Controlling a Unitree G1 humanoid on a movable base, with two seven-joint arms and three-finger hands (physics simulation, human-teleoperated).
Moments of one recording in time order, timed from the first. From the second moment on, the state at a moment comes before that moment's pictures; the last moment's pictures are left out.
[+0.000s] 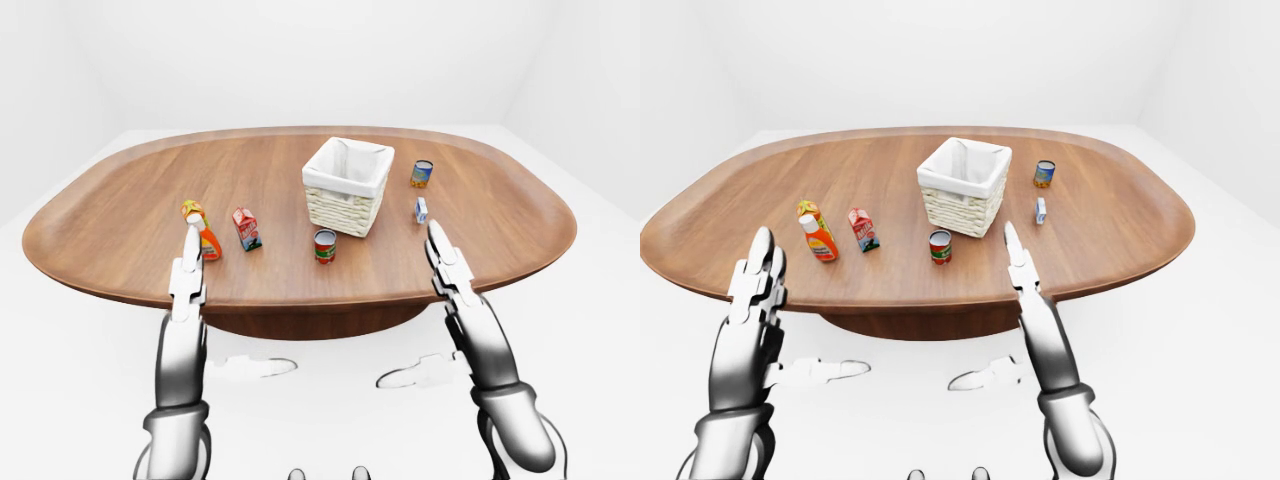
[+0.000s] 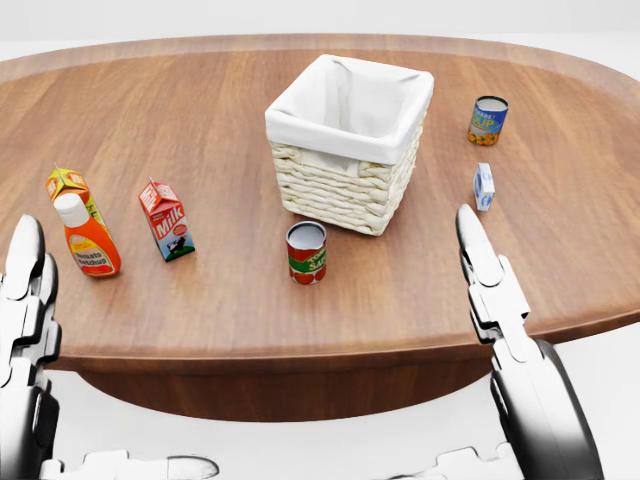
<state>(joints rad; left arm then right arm) 0.36 0.00 -0.05 -0.76 0.33 0.06 -0.01 0.31 -0.06 0.09 -0.76 -0.30 0.09 0.19</state>
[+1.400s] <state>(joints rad) 0.44 0.01 -0.08 -0.86 0.37 0.01 -0.01 0.43 -0.05 0.10 -0.94 -0.28 0.08 0.29</state>
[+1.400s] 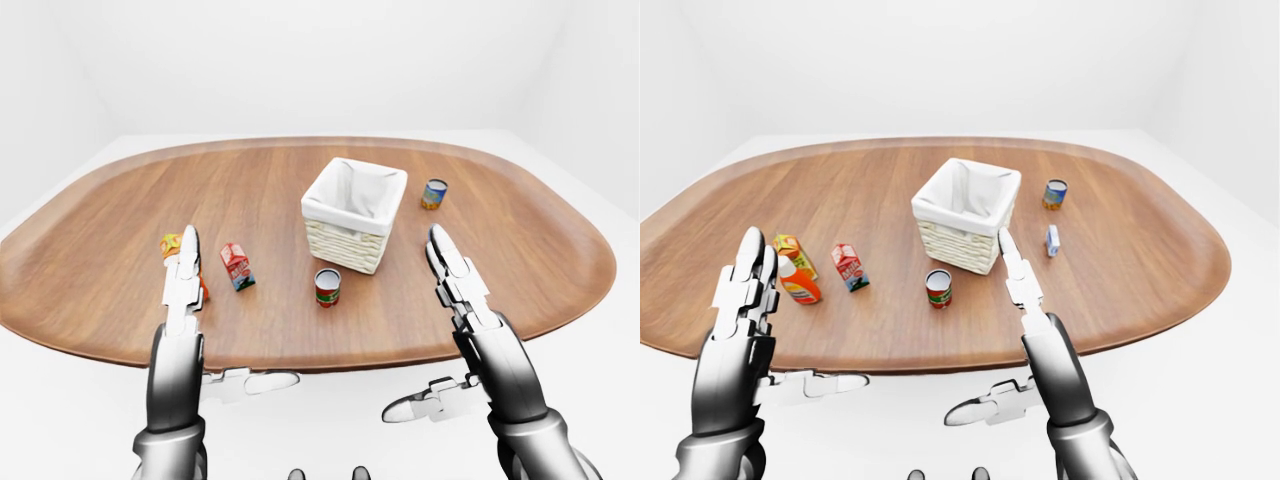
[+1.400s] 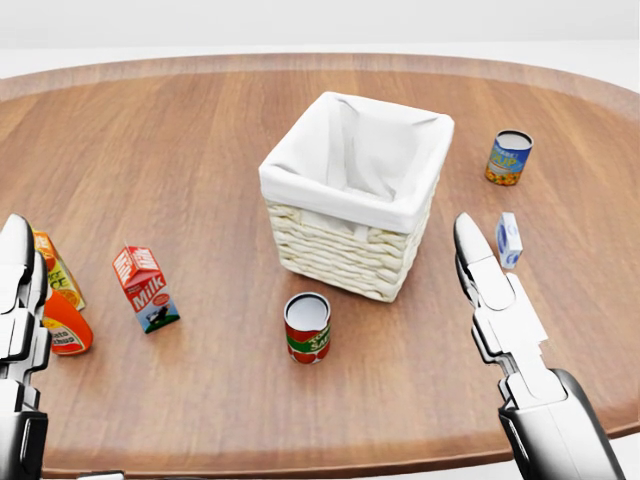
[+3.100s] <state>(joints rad) 0.44 0.02 -0.10 -0.84 0.39 0.00 0.00 0.45 -0.07 0.12 -0.94 -0.29 0.06 0.28</state>
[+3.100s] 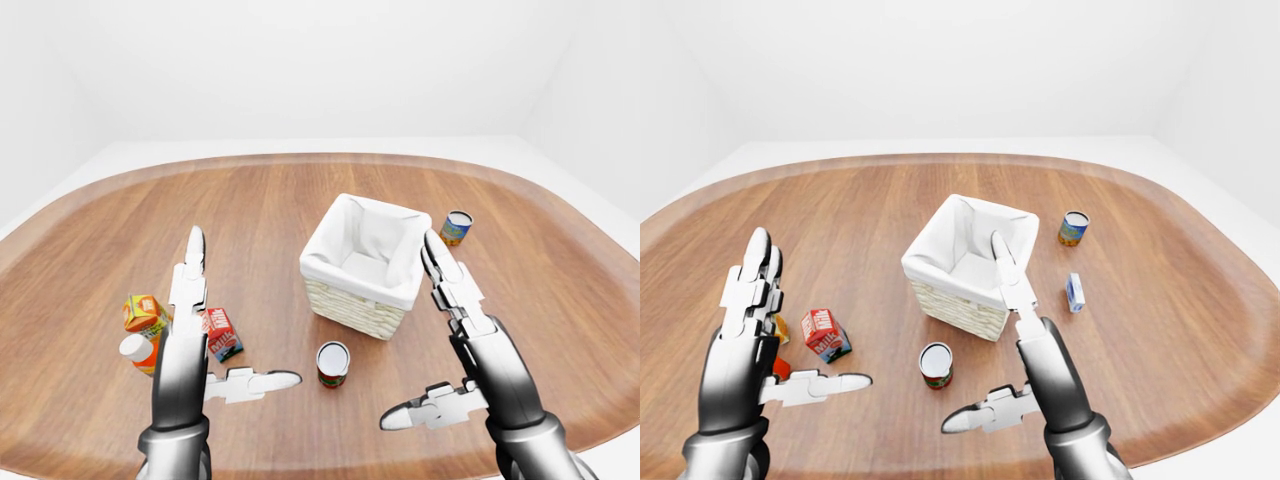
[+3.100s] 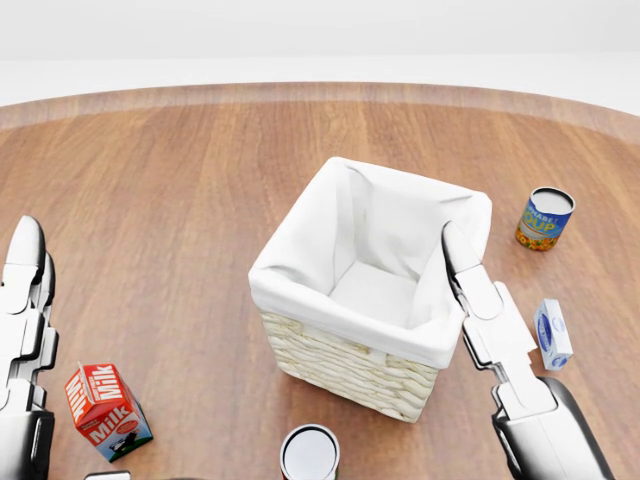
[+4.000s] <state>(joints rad) 0.24 0.01 0.10 -0.50 0.53 -0.08 0.06 0.47 -0.07 0.12 -0.93 -0.27 0.02 0.29</state>
